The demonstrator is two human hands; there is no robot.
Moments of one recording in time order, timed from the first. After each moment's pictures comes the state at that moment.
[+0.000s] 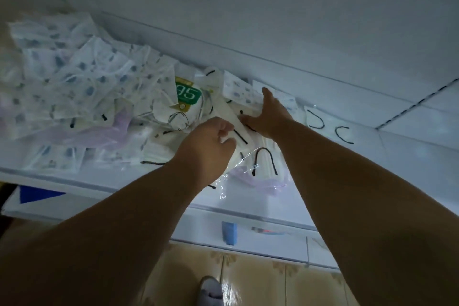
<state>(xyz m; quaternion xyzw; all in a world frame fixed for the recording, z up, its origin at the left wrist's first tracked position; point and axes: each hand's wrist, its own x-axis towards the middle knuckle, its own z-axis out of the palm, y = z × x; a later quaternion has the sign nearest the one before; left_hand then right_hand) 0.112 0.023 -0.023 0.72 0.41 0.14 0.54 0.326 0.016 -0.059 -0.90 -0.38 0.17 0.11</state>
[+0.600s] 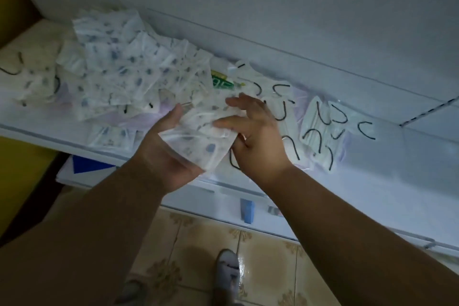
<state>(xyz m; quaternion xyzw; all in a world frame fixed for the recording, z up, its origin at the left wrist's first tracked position) 0.014 0.043 0.013 0.14 0.33 0.21 0.91 0.168 -0.031 -0.011 -0.69 -0.62 0.02 0.38</state>
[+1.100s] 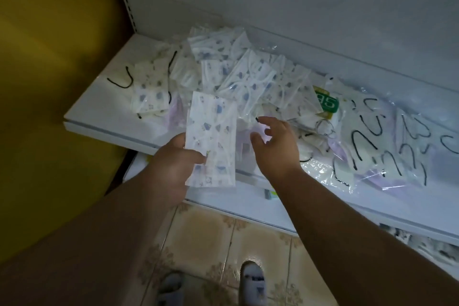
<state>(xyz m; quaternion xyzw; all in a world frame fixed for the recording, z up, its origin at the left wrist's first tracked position) -0.196 0.168 -0.022 0.36 0.53 0.18 0.75 -0.016 0.096 -0.035 -0.84 -0.35 0.21 0.35</state>
